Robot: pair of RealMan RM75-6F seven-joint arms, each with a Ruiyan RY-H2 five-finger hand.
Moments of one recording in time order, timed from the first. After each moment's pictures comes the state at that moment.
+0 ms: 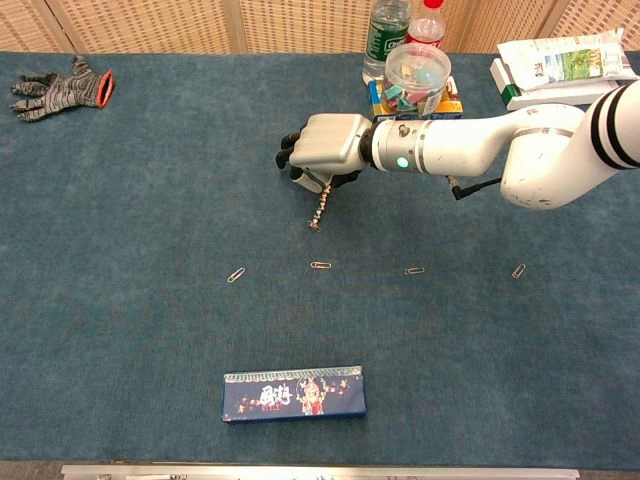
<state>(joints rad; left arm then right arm) -0.01 -0.92 -0.12 -1.72 1.11 1.39 0.00 1.25 -1.81 -0.12 -0.75 -1.73 0.66 0.22</state>
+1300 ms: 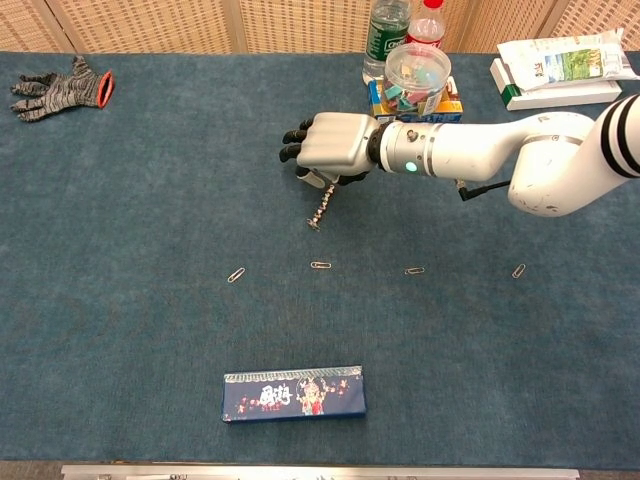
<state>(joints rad) 0.00 -0.91 -0.12 -1.72 1.12 1.40 0.00 1.21 -1.81 -0.11 -0.75 -1.72 0.69 0.09</state>
